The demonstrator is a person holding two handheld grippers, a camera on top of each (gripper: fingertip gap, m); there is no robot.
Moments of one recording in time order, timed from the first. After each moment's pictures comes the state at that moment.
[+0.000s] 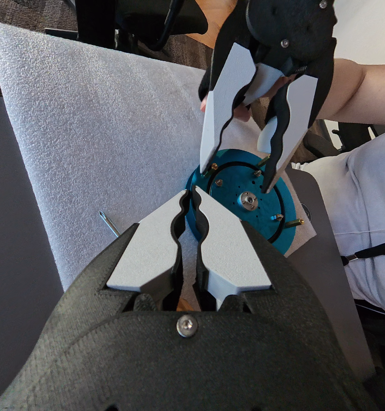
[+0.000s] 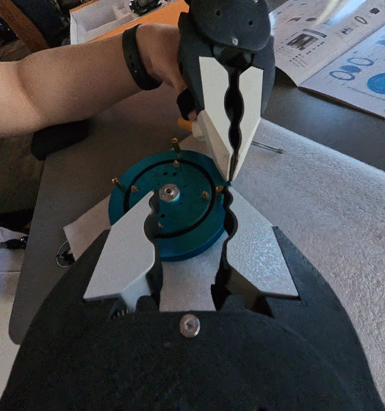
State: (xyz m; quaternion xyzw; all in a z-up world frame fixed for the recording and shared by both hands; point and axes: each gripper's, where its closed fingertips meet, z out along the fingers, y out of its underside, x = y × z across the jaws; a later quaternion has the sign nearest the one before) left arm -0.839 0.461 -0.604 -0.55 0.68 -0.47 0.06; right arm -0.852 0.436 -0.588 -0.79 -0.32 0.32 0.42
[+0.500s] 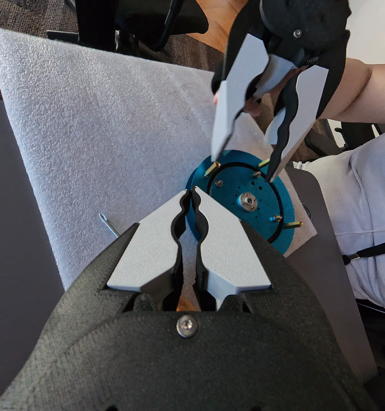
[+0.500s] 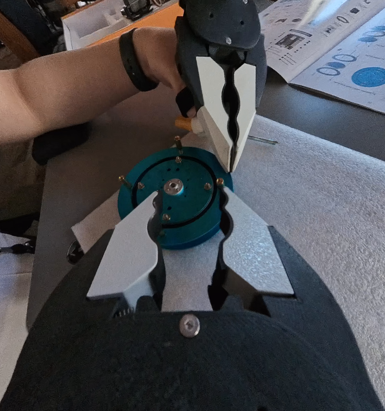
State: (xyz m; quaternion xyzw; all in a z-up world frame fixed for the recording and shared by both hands) left arm -0.837 0.461 -0.603 -0.55 0.69 -0.47 0.07; right arm -0.845 0.425 -0.582 -0.80 -0.30 0.30 0.42
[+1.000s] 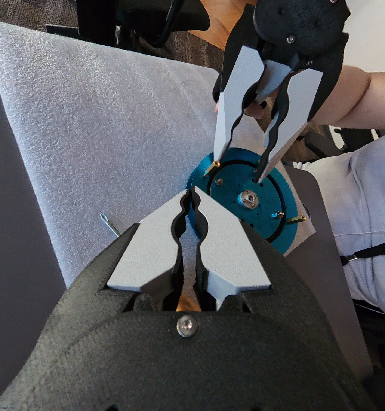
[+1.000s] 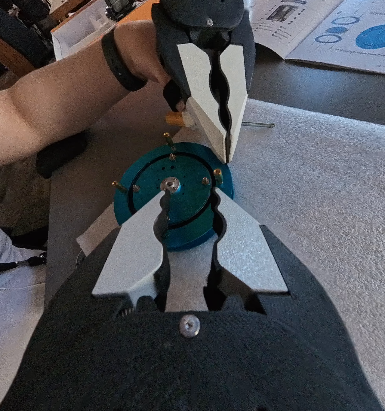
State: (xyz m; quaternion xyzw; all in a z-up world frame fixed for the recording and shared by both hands) left arm -0.836 0.462 -0.605 -0.56 0.68 -0.47 0.06; right arm -0.844 0.427 -0.590 -0.82 -0.25 0.32 0.40
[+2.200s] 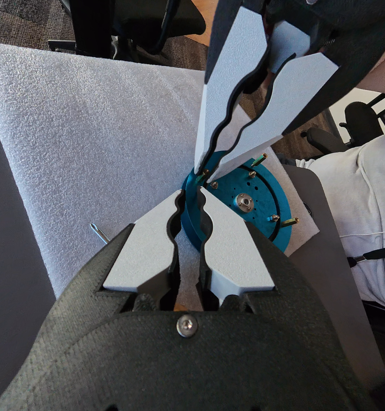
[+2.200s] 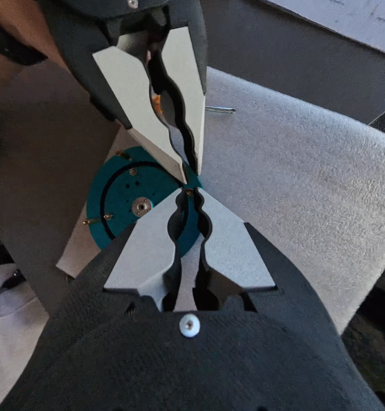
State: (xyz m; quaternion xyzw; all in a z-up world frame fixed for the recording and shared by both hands) left arm -0.833 0.454 -0.601 -0.54 0.69 -0.47 0.08; right arm -0.832 0.456 -0.599 -0.93 -0.22 0.16 0.26
